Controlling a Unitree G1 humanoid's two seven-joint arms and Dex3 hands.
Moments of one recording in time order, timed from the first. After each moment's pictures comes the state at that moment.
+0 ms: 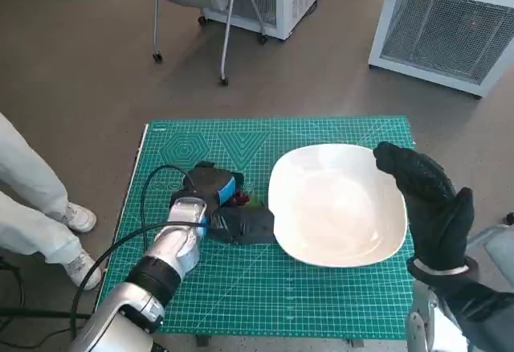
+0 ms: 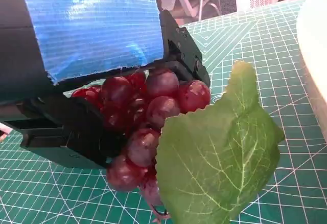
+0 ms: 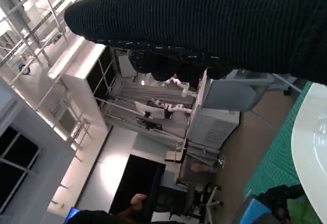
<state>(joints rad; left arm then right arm) -0.91 0.28 -0.57 1.00 0.80 0.18 -0.03 -0.38 -0.12 -0.15 0.28 0.31 -0.63 0.40</state>
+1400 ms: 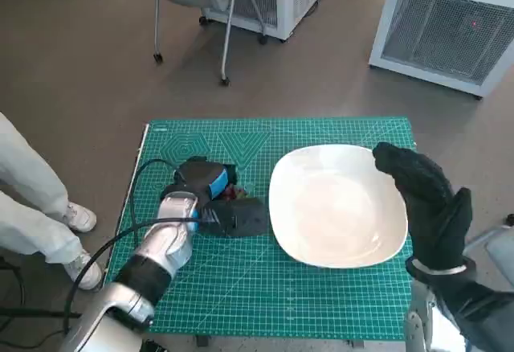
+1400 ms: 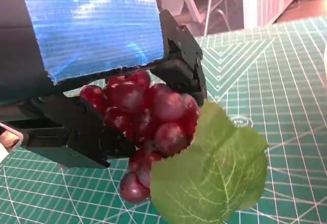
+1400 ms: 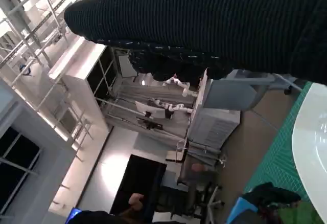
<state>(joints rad) -0.86 0.36 -0.54 0.81 0.78 0.24 -0.10 -0.39 -0.11 -0.15 0.30 0.31 -0.64 0.40</state>
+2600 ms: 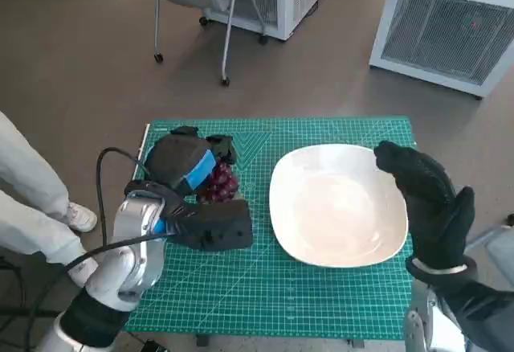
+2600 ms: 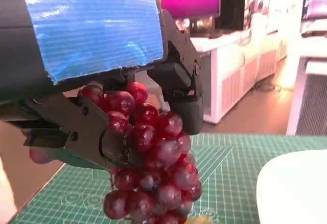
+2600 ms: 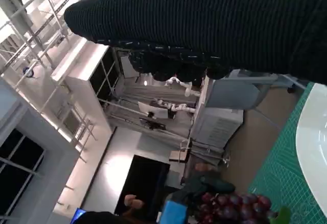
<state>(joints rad) -0.63 0.53 -0.37 0.00 0.85 0.34 -0.25 -0.39 -0.11 -0.15 0.30 0.33 -0.64 0.41</state>
